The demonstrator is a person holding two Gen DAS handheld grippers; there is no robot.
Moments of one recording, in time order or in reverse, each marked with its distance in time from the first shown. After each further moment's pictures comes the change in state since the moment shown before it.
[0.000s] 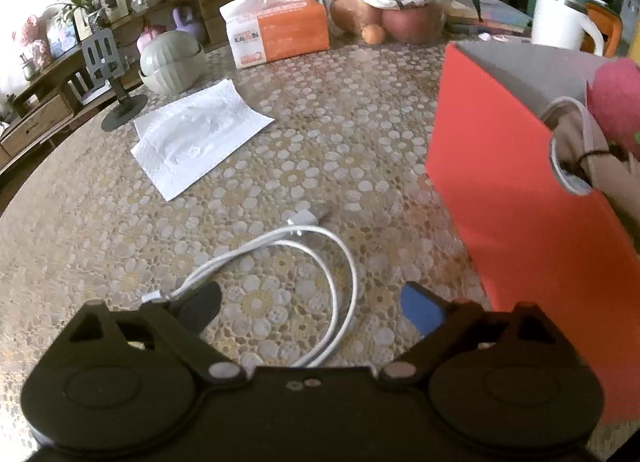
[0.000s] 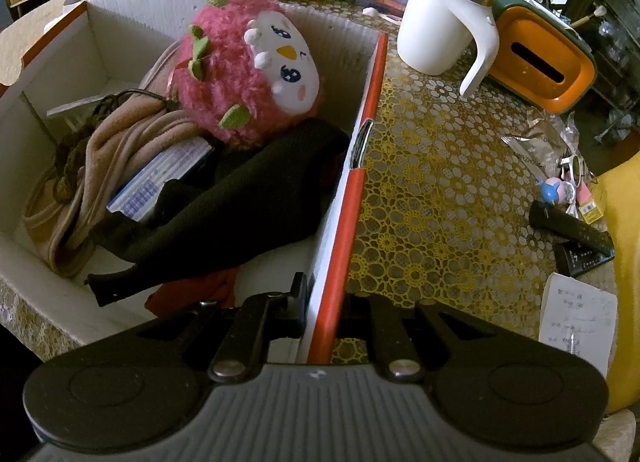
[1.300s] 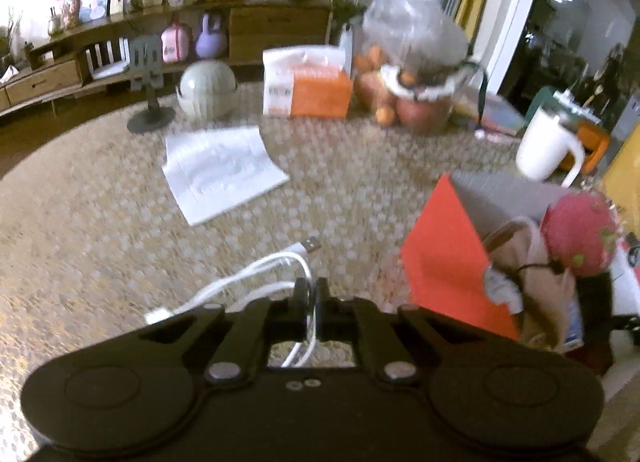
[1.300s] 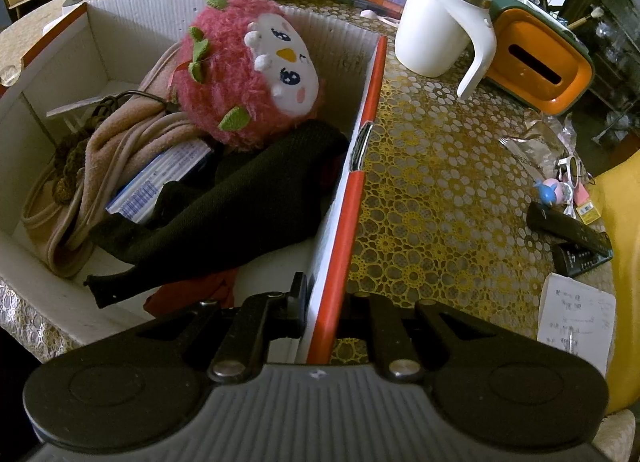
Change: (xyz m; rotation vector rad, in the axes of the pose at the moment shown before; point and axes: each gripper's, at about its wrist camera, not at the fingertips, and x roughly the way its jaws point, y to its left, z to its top) left arm -0.067 0.041 0.020 -0.230 -0.108 -0.128; right arm 0.000 -0.002 0.002 -0.002 -0.001 -0.012
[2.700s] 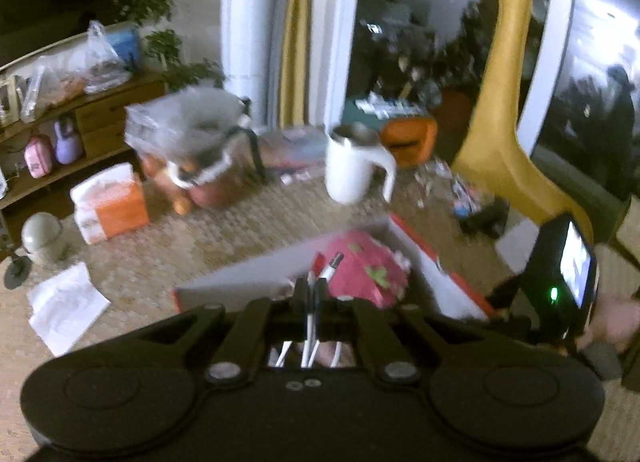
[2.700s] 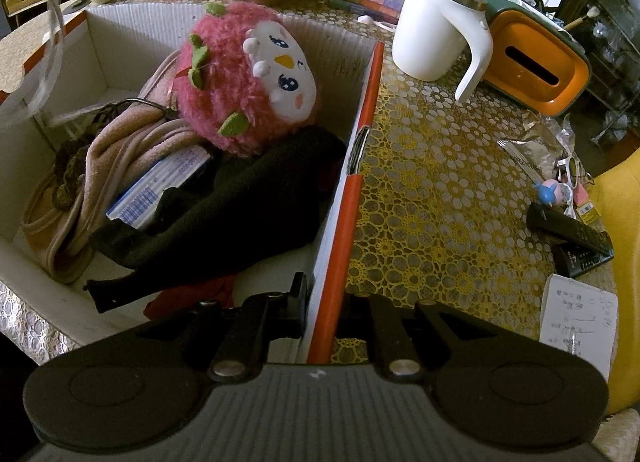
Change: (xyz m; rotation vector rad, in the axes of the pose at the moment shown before) left arm -0.056 -0.177 0.031 0.369 -0.102 -0.277; right arm 0.000 0.000 0.000 0.010 -0.019 0.003
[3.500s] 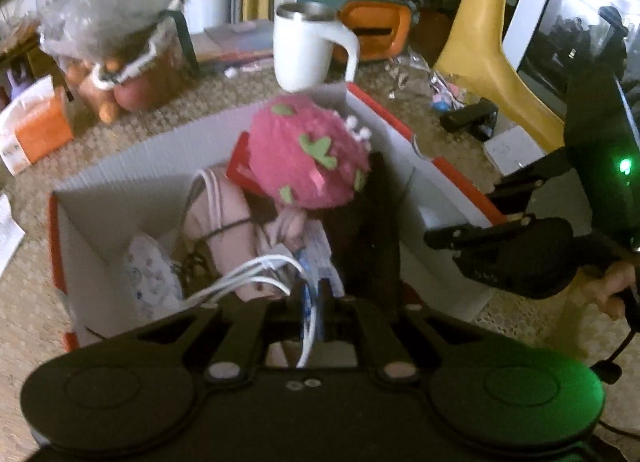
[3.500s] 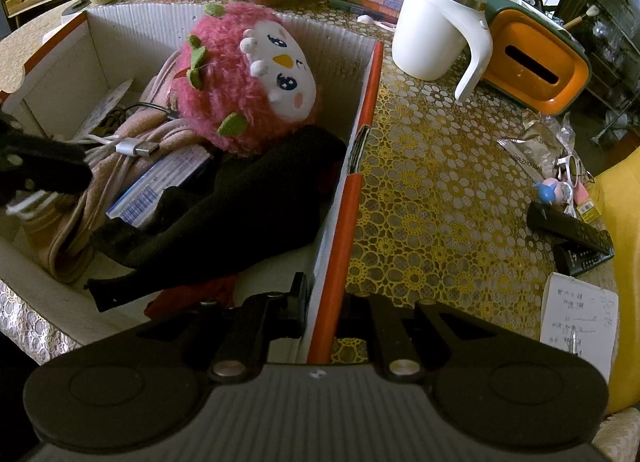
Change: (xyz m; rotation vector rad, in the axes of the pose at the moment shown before) left arm 0.086 -0.036 -0.044 0.021 0.252 -0.085; right arm -0.001 0.001 0.000 0.001 0.002 0.001
